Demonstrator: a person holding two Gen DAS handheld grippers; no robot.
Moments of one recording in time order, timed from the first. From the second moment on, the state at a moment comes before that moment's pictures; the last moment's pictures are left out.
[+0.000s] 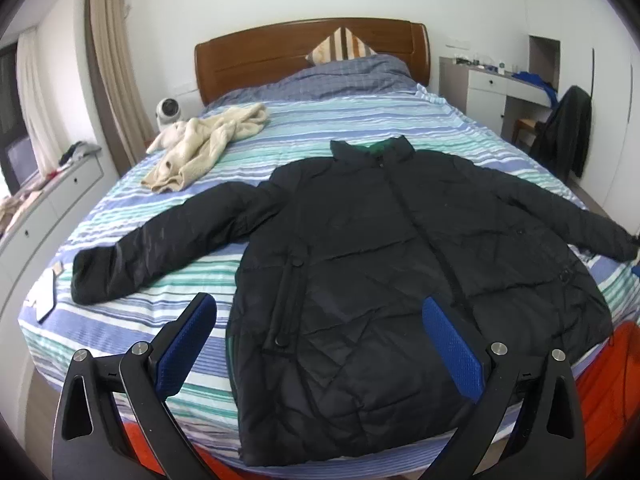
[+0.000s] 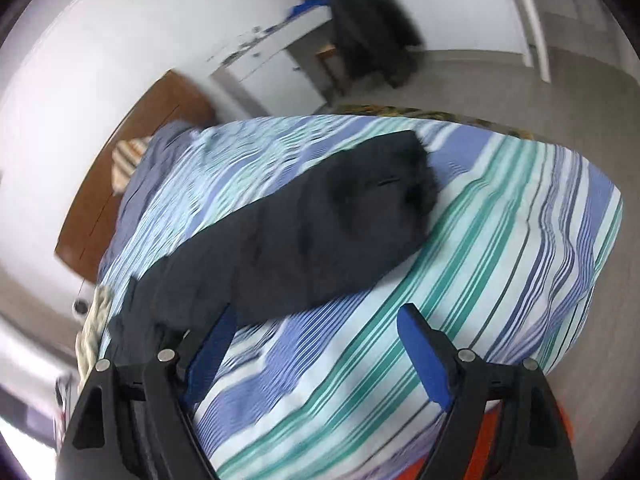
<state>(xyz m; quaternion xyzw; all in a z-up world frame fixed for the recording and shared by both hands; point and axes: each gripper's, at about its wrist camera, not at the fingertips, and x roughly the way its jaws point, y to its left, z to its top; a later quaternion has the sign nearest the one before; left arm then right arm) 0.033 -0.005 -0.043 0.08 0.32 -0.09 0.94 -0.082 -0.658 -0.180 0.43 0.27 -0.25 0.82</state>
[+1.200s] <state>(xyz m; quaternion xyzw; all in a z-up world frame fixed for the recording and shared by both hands) 0.052 0.045 -0.084 -0.02 0.39 -0.03 0.92 0.133 -0.227 -0.133 0.08 0.33 0.15 0.93</state>
